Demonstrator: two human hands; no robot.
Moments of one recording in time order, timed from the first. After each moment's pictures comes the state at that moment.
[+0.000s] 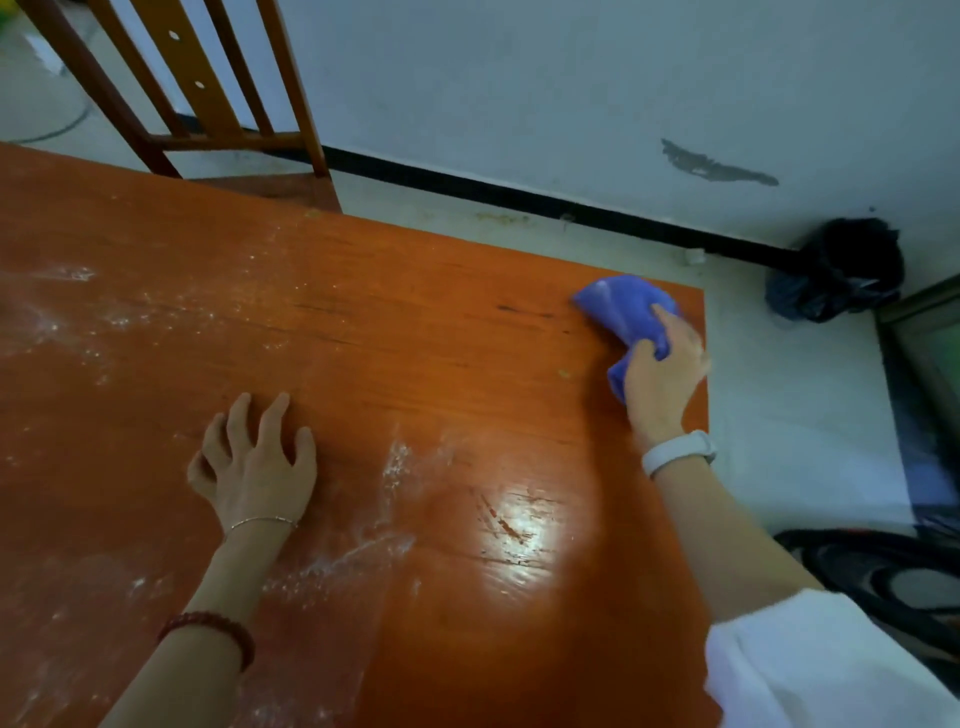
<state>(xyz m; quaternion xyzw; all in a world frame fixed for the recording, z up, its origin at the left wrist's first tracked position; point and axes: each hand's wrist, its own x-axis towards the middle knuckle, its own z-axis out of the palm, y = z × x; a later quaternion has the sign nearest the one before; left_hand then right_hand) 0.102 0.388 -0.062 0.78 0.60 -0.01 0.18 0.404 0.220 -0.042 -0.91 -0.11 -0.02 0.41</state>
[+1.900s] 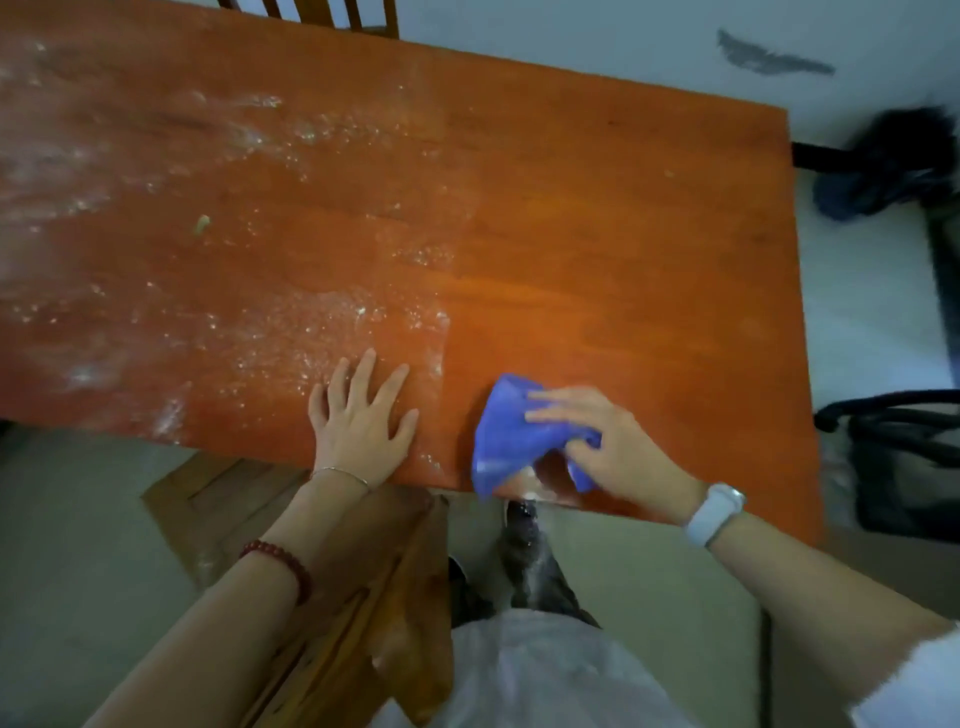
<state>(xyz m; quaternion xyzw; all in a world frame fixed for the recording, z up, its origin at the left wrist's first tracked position) -0.135 0.302 -0.055 0.90 0.39 -0.10 0.17 0.048 0.115 -0.020 -0.75 -0.48 0.30 0.35</state>
